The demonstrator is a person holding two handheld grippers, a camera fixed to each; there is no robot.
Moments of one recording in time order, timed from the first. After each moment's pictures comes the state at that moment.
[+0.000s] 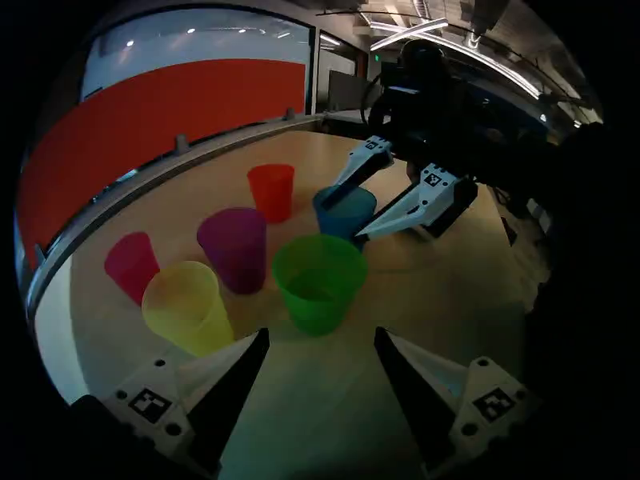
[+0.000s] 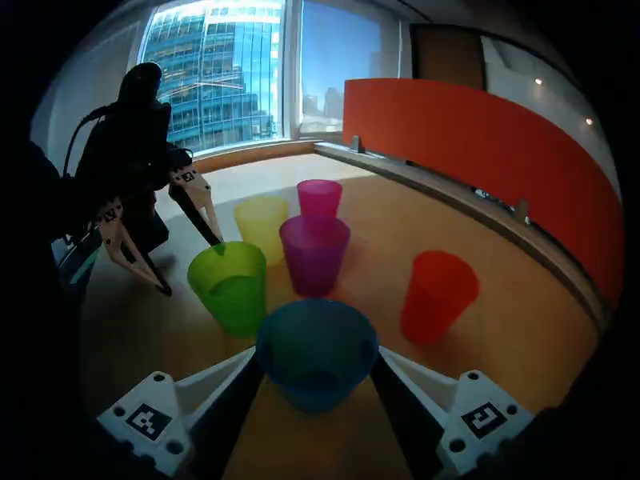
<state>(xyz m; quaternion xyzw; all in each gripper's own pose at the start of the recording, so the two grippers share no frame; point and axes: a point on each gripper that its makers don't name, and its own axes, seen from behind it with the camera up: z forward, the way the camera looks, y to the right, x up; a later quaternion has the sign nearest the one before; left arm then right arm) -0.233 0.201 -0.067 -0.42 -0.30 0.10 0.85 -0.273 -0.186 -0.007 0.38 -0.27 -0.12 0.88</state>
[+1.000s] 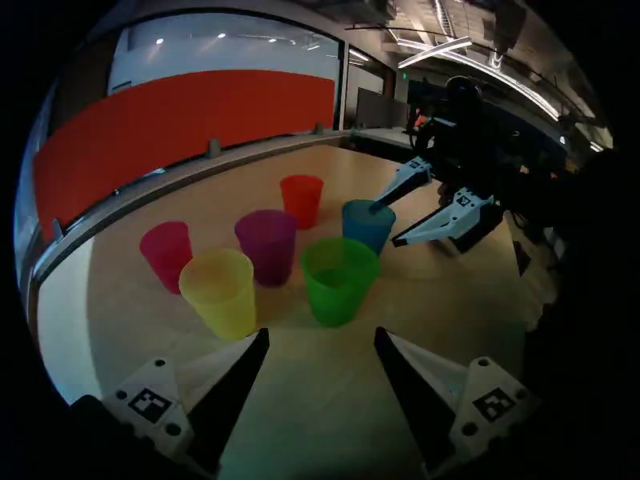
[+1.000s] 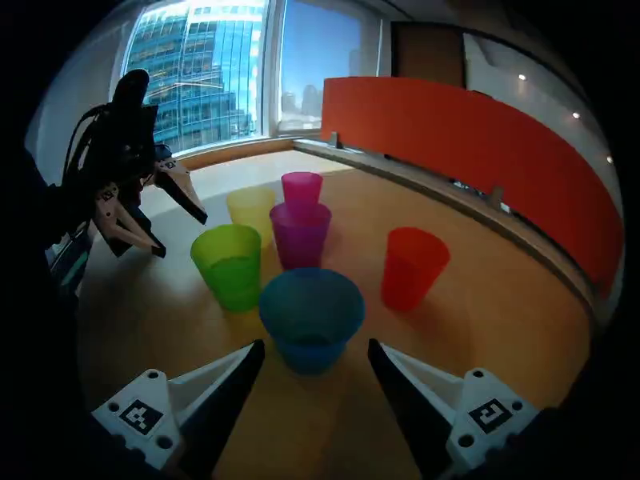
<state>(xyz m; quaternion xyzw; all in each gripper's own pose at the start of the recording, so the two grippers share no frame) -0.215 0.170 -0.066 -0.37 -0.28 0.06 0.88 -0.270 -0.156 -0.035 0.33 -0.27 -0.11 0.89</state>
